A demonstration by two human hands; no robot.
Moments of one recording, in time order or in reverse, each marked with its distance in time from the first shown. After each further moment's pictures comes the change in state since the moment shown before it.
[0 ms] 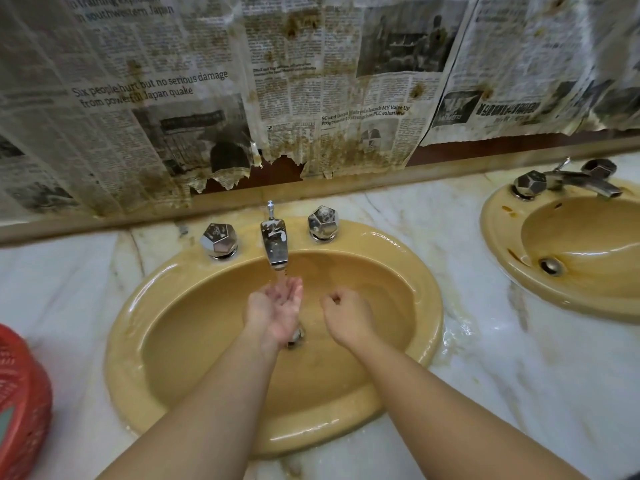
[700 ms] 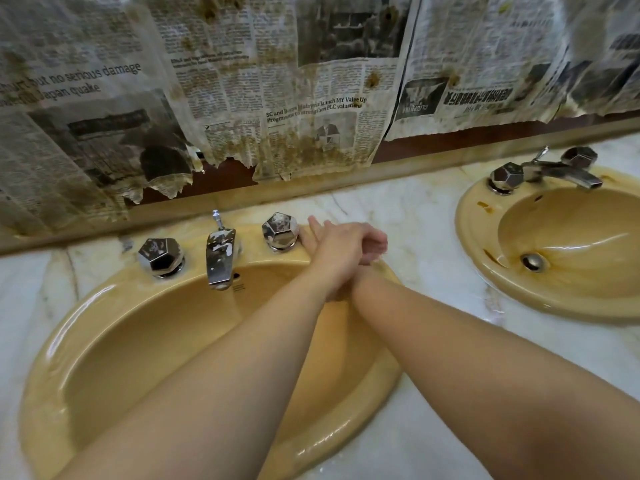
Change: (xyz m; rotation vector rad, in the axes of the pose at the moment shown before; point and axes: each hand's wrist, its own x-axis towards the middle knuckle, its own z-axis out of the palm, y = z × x) left_hand 0.013 -0.123 0.156 1.083 -0.262 0.251; right_hand 0.065 -0.040 -0.087 -1.124 -0.094 0.067
